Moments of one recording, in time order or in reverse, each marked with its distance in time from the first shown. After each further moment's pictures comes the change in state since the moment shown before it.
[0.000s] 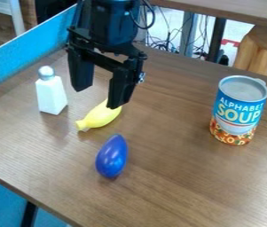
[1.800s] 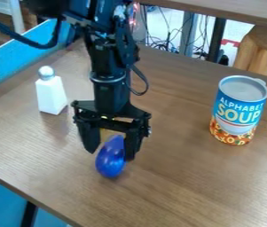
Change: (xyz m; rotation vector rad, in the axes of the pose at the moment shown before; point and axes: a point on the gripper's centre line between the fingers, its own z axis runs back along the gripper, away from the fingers) arm 0.013 -0.016 -0.084 -0.146 -0.051 0.283
